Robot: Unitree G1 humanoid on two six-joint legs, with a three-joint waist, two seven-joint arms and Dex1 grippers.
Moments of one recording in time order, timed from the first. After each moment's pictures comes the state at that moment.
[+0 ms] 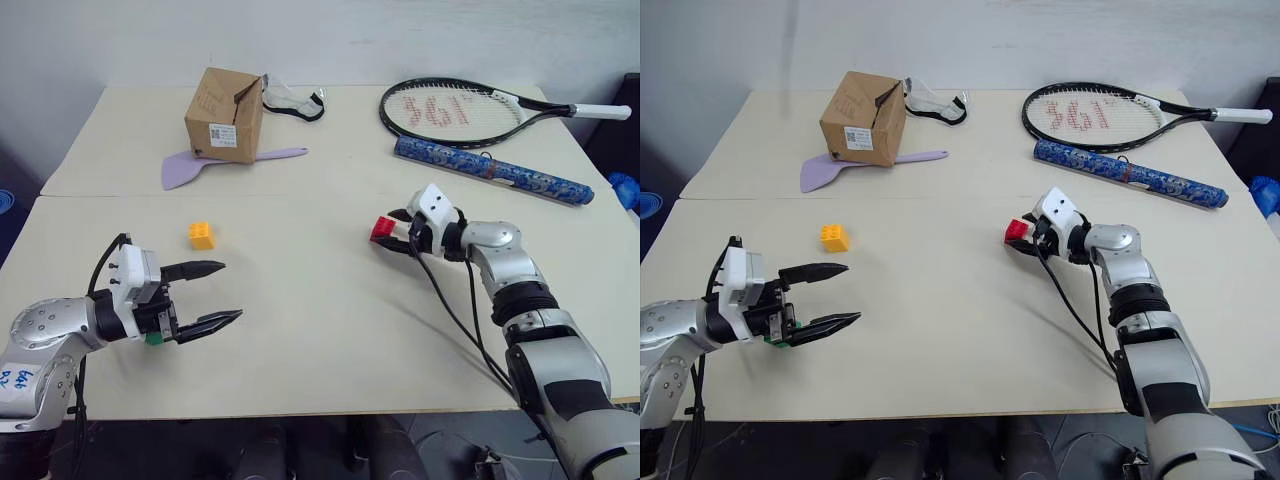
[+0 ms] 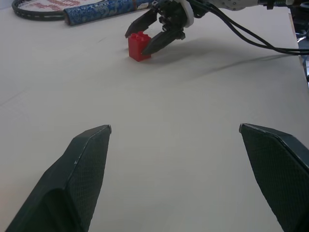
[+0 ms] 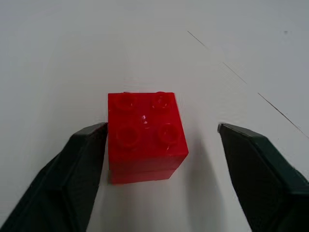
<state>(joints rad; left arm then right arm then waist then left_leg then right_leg) -0.03 0.81 0.30 -0.27 -0.62 0.32 -1.04 -0.93 -0.46 0.10 0.94 0.06 -0.13 0.98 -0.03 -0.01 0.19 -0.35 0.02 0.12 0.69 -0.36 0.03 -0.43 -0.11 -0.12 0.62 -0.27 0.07</state>
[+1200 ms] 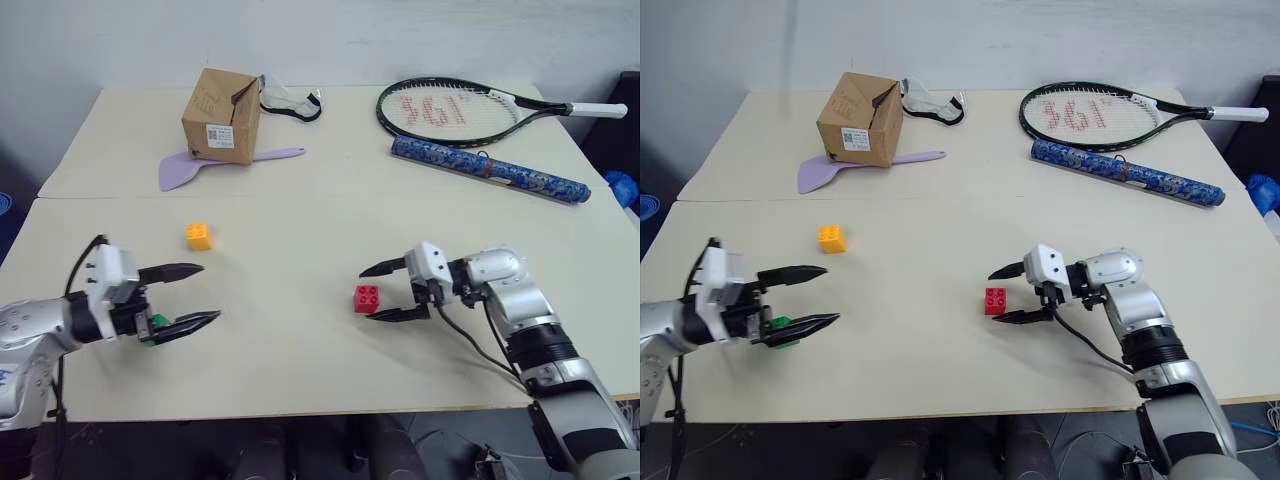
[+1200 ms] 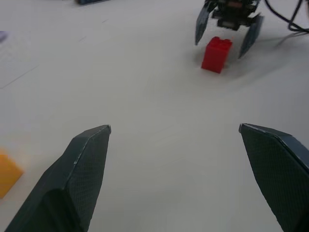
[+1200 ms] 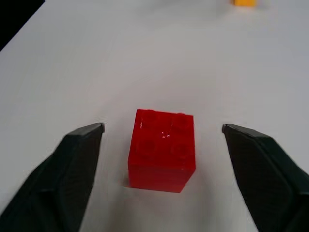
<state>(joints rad) 0.03 0.85 0.43 -0.18 -0.60 0.33 -1.11 -0.61 -0.58 0.14 0.35 0.25 -0.09 1.47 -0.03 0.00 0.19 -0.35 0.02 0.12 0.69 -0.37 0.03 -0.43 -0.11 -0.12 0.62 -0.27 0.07</state>
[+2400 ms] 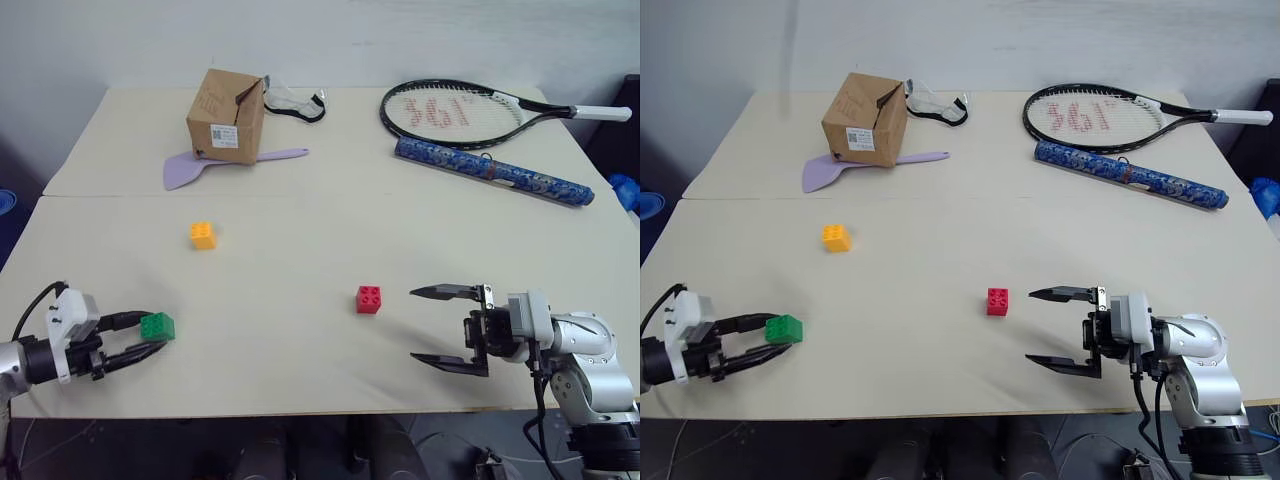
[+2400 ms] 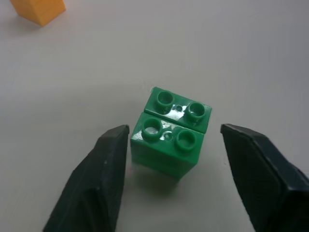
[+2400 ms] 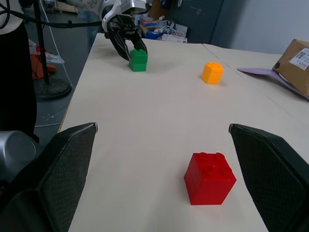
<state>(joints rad) 0.11 0.89 0.41 0.14 -0.42 0.11 -1.23 -0.10 -0.63 -0.12 -0.10 0.58 -0.13 1.45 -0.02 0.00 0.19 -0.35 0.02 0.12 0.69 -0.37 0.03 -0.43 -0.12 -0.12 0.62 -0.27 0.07</state>
